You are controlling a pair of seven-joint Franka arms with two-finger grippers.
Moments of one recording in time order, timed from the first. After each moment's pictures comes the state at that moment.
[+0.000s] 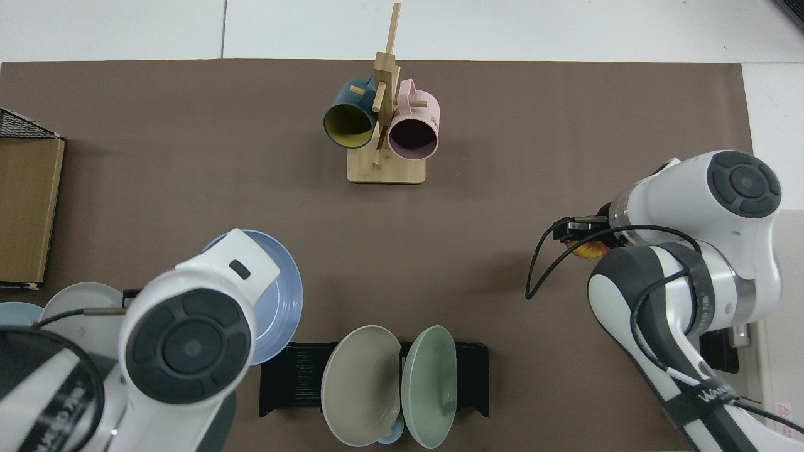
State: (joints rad) left arm 0.14 -0.27 -0.56 -2.01 0.30 1.72 -0.41; right arm 0.16 0.05 -0.02 -2.04 0.02 2.07 0.23
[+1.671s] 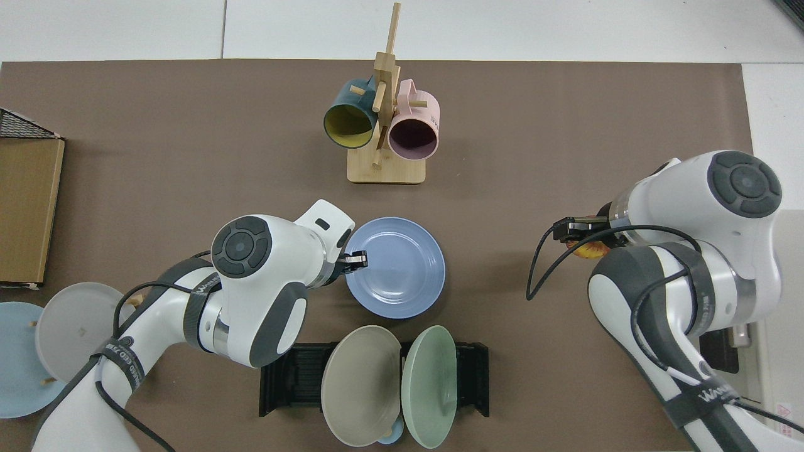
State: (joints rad) left arm 0.04 0.18 -0.54 -2.14 -0.17 2.40 -0.47; right arm 0.16 0.05 -0.02 -2.04 0.02 2.07 0.22
